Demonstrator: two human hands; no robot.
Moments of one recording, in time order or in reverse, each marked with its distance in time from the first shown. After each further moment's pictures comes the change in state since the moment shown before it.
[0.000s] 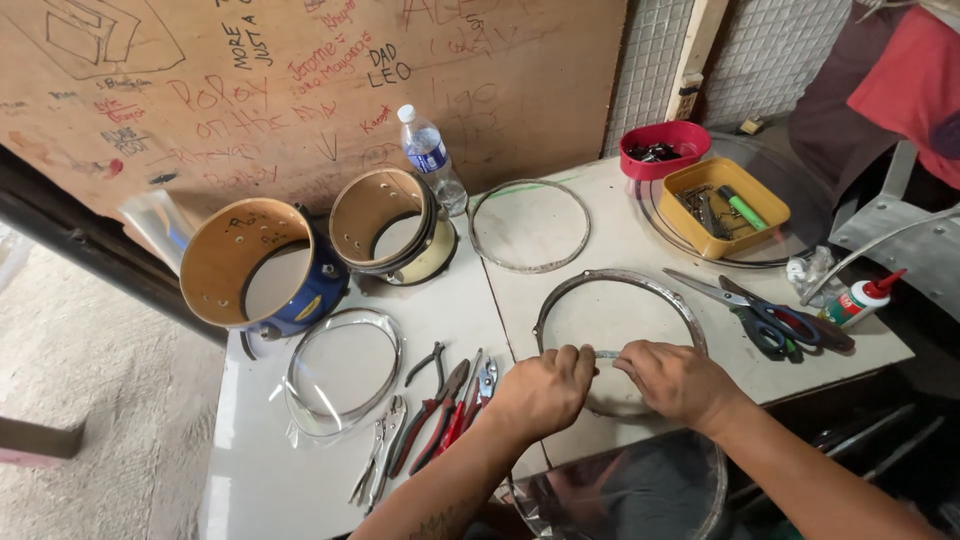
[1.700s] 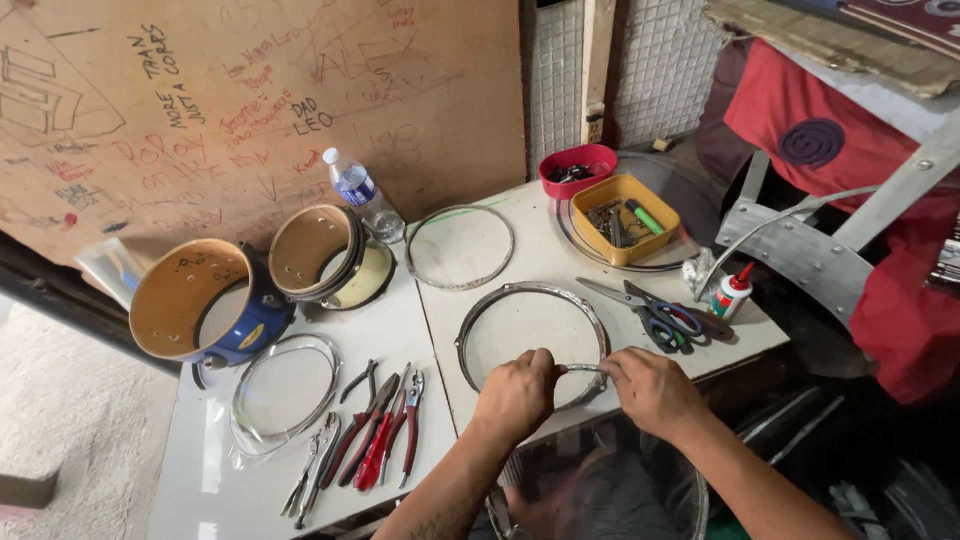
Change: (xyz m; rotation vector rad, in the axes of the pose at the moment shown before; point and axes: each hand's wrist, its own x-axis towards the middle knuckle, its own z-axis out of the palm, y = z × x) left_hand 0.049 0.086 0.060 -0.177 -0.092 -0.278; right_hand -0.079 0.029 -0.071 0.211 0.042 0.471
